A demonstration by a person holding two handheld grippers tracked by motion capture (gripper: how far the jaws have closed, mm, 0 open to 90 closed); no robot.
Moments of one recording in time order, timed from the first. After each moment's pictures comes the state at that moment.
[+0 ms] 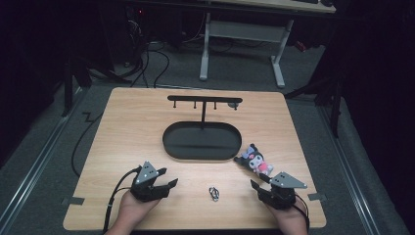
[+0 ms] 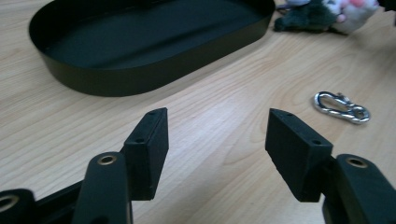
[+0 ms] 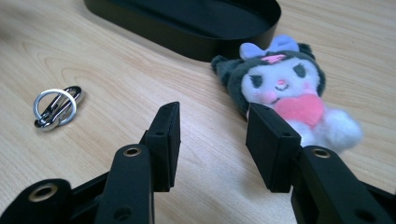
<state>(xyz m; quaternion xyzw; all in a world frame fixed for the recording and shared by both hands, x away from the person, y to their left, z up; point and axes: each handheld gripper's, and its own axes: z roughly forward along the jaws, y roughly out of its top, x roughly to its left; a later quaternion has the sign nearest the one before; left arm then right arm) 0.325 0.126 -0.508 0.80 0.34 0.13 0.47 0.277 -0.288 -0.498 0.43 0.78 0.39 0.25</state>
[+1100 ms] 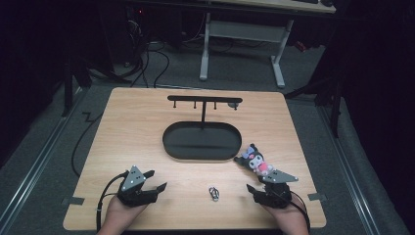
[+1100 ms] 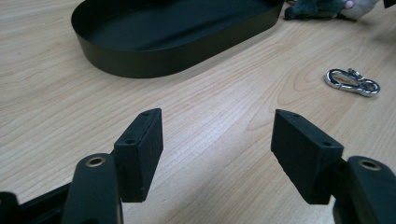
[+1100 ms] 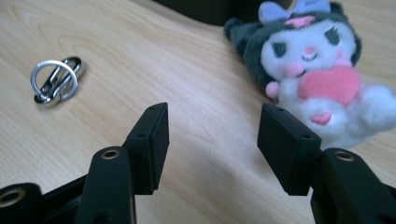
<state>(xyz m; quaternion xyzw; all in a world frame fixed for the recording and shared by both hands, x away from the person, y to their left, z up) 0.315 0.160 -0.513 0.80 0.33 0.16 0.47 0.286 -0.278 -0.497 0.45 0.80 0.33 0.20</state>
